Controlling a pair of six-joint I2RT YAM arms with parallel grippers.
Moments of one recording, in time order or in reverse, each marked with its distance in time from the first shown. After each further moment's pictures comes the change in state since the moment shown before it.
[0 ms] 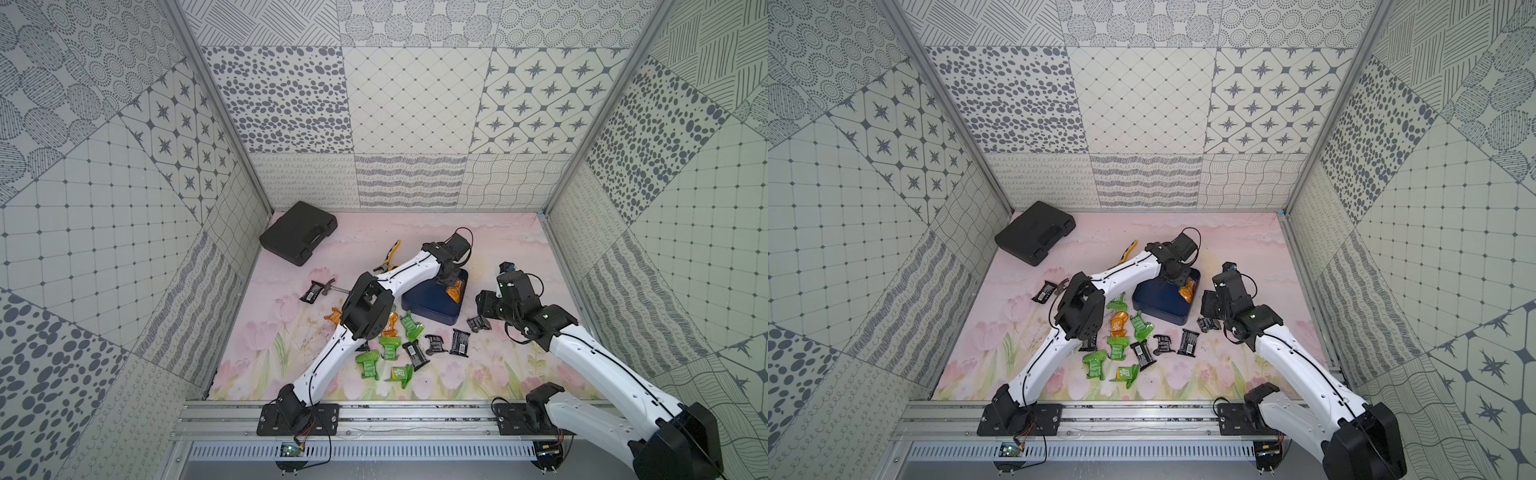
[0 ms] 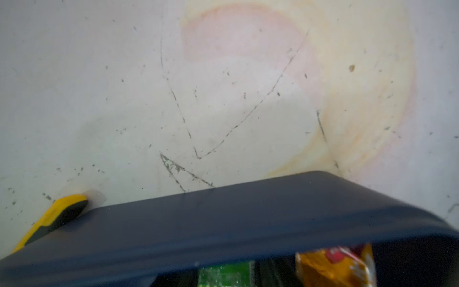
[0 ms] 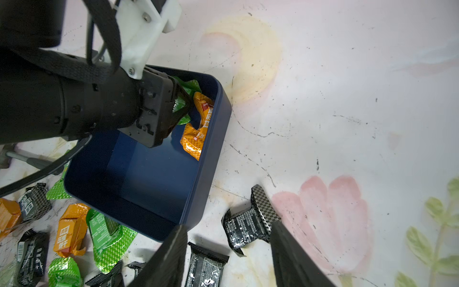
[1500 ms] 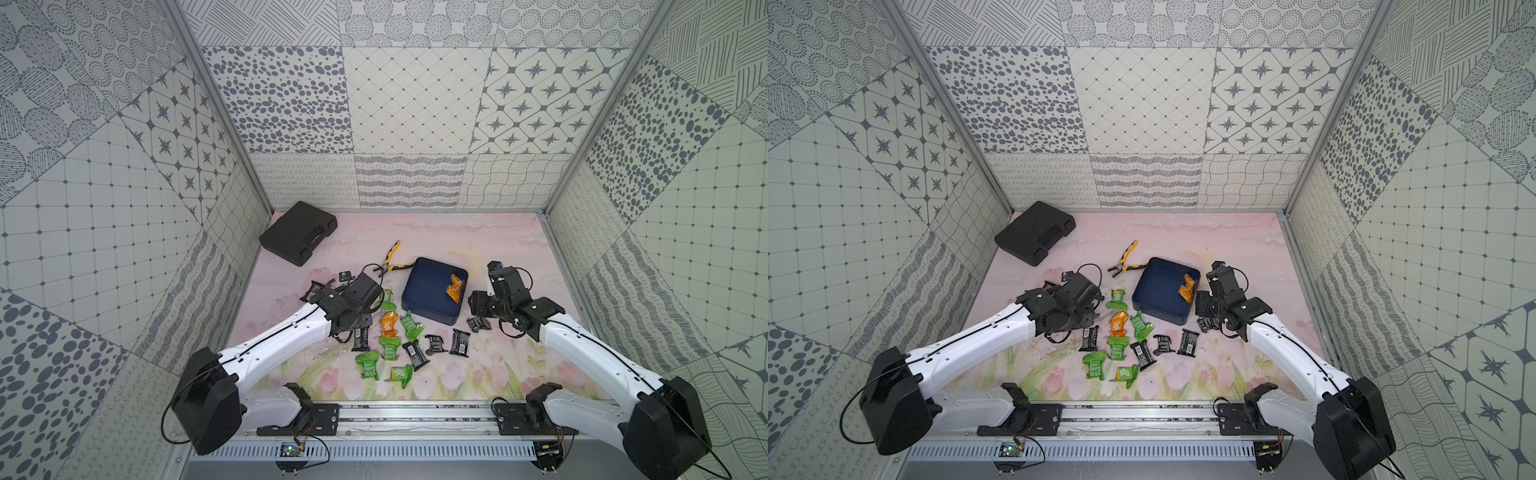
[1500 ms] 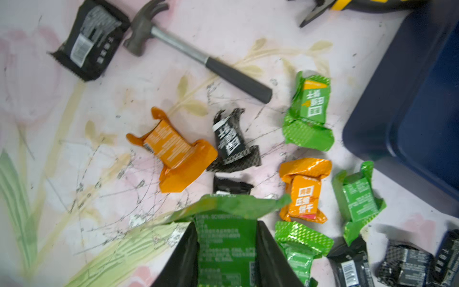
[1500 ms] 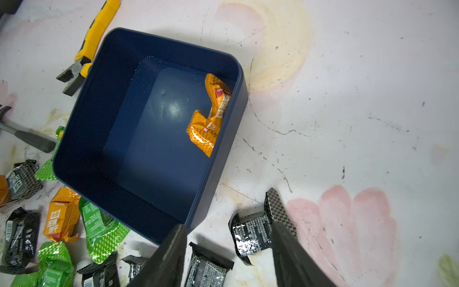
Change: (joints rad) left arm 0.117 -1.340 -1.426 -0.030 -0.169 -0.628; right arm -0.001 0.121 0.022 0.039 -0.072 -0.074
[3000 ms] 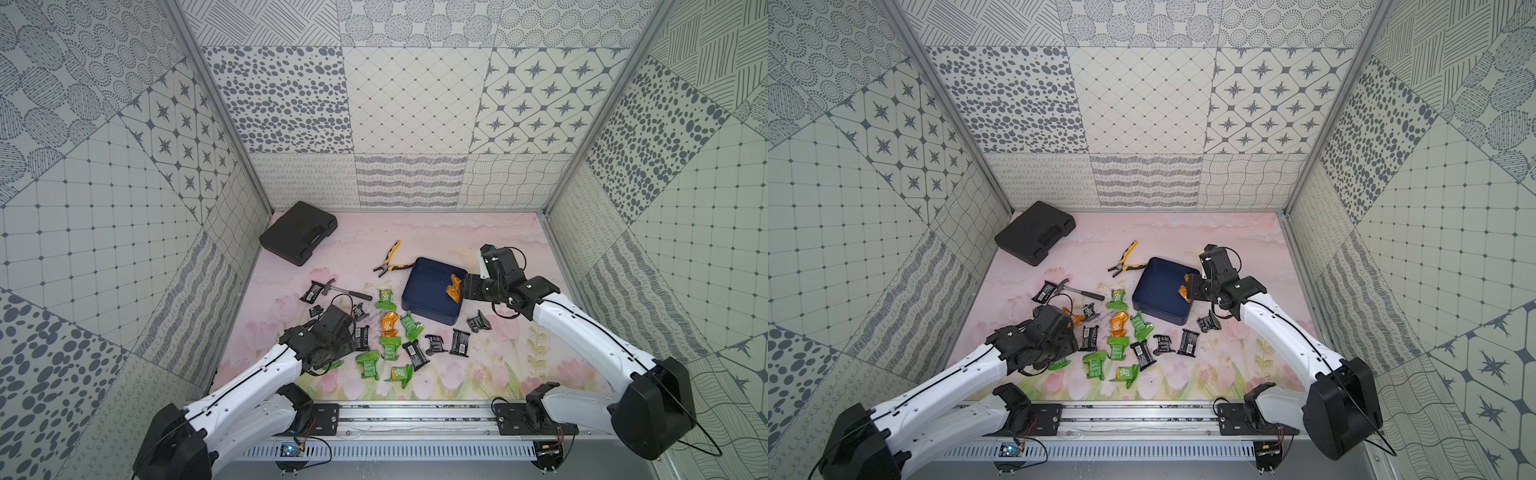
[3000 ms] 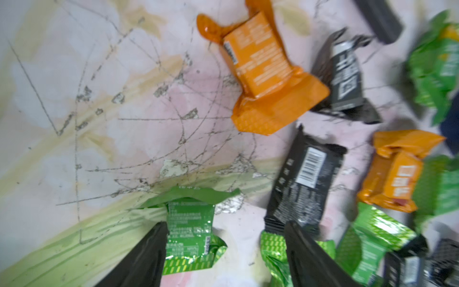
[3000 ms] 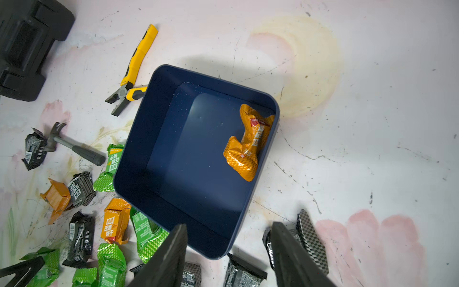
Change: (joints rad) left arm 0.108 -0.338 -0.358 0.087 0.141 -0.130; right arm 0.036 0.155 0.249 -0.094 -0.074 0.055
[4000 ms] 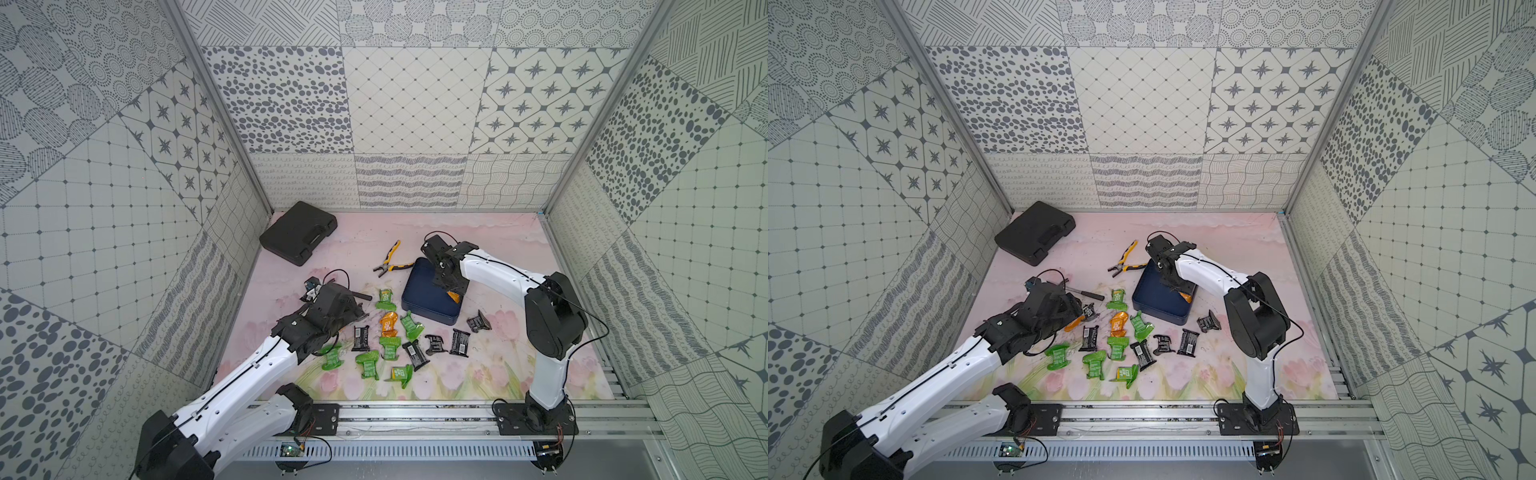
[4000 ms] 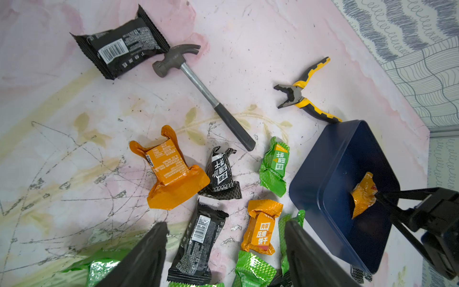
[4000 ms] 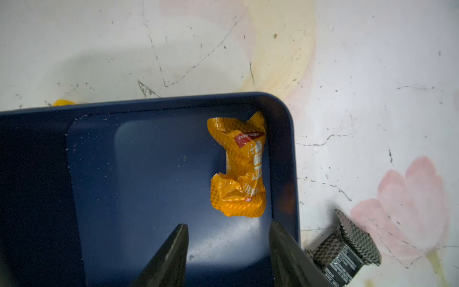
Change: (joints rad) left arm 0.032 0.054 0.172 0.177 -0.102 -0.033; right arm 0.148 0.642 0.504 -0.346 0.372 0.509
